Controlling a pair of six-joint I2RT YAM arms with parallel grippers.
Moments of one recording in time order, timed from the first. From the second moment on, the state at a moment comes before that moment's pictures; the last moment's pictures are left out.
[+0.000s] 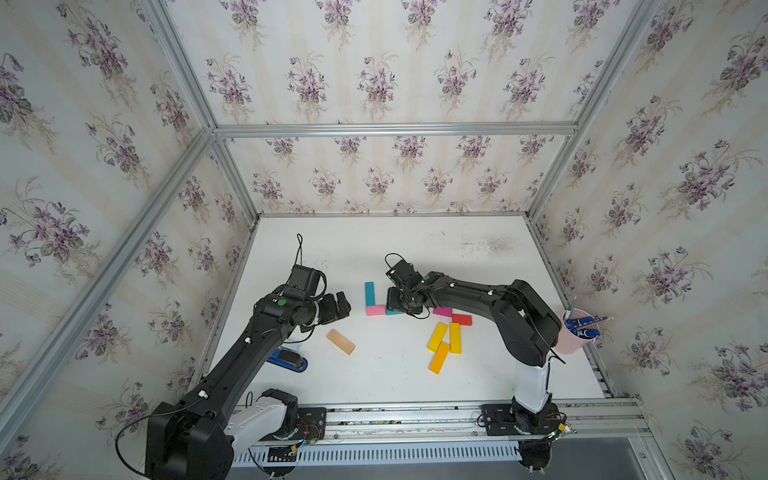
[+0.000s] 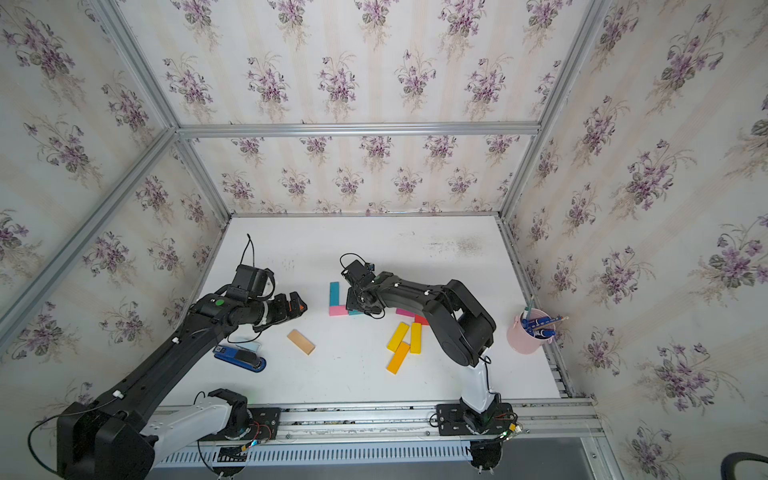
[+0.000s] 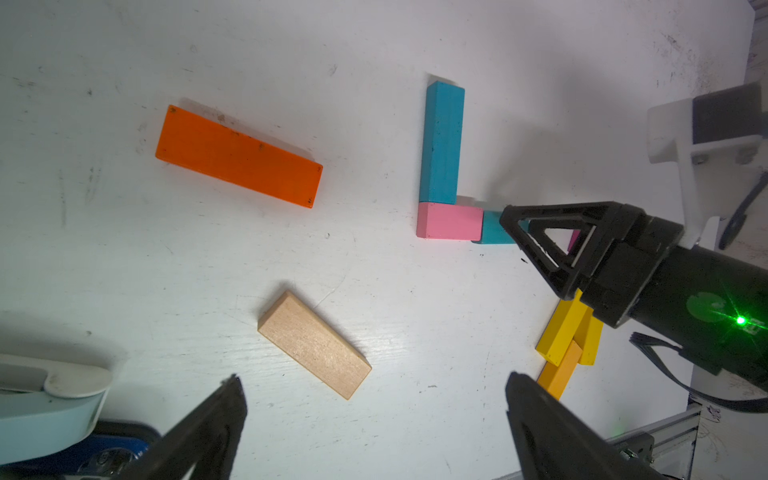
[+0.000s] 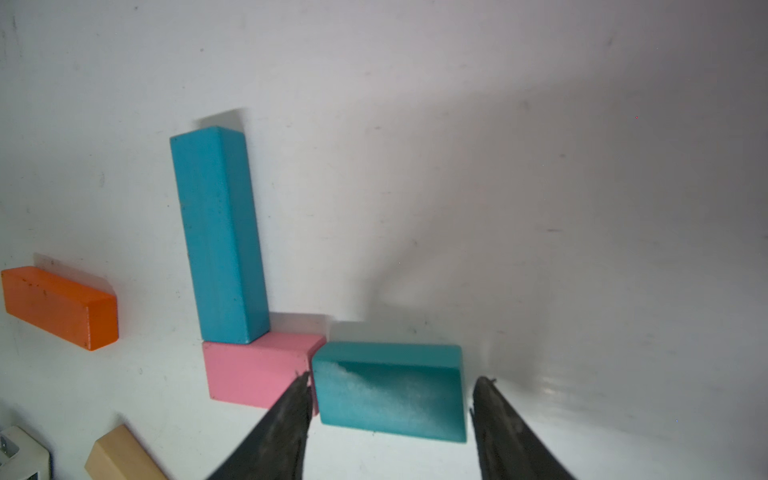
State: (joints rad) left arm -0.26 1.11 0.84 -0.81 0.19 -0.57; right arm 0.82 1.94 1.29 -0.48 0.03 0.84
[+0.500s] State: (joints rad) left arm -0.26 1.12 0.86 -0.81 0.19 -0.57; right arm 0.83 1.94 1.28 -0.48 0.02 0.85
